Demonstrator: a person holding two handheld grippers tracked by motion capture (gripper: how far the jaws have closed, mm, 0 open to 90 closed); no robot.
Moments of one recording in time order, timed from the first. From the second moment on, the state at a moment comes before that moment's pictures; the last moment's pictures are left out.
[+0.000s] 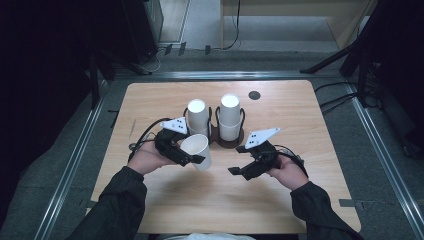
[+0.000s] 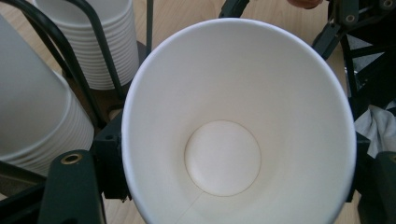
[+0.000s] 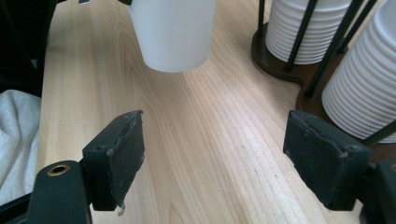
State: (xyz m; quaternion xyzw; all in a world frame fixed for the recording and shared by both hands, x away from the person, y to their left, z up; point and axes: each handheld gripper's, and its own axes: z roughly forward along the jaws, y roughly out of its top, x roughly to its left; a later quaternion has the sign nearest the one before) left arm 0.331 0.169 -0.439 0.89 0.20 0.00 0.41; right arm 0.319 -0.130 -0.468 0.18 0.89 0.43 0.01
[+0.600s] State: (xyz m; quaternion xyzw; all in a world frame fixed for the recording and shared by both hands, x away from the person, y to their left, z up) left arm 0.335 0.192 -0.442 0.89 0.22 0.02 0.40; right arm 0.323 -0.145 -0.466 0.17 0.89 0.42 0.04
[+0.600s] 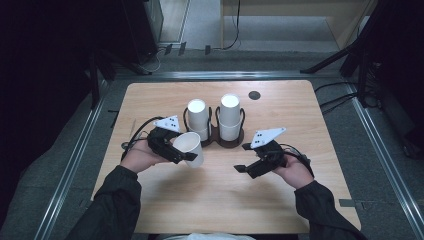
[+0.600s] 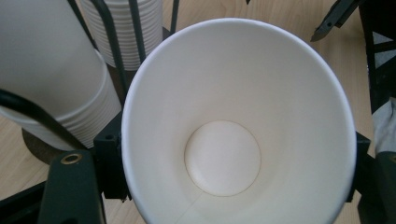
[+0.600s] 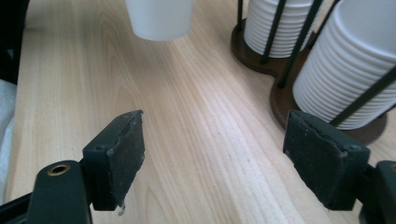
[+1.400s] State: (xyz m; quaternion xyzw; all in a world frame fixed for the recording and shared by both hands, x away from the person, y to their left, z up) left arm 0.347 0.241 -0.444 0.86 0.29 0.04 0.42; right arm 0.324 -0.162 -0.469 0.19 0.89 0.40 0.05
